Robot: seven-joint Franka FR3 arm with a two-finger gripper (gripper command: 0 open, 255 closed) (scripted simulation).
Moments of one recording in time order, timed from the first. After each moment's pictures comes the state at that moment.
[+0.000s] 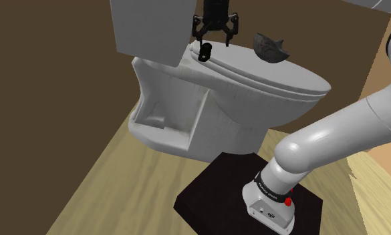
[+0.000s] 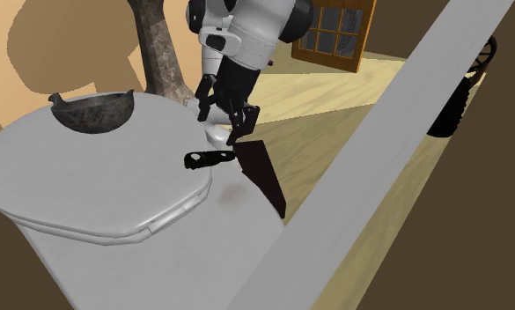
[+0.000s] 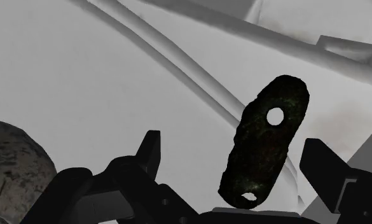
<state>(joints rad) -0.30 -0.37 0.43 -1.90 -0.27 1.51 0.93</state>
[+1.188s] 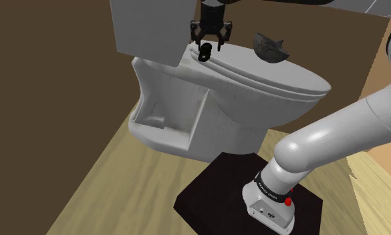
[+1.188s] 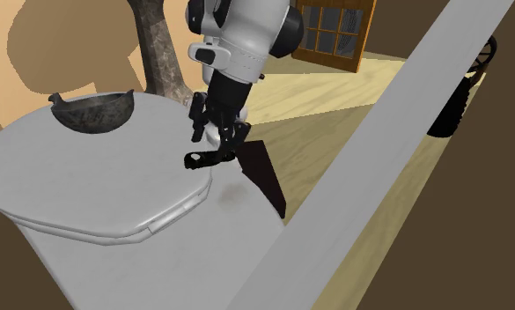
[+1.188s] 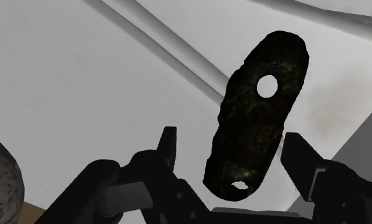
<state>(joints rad) -0.32 -0.37 0.41 -1.97 -0.29 1.68 0.94</state>
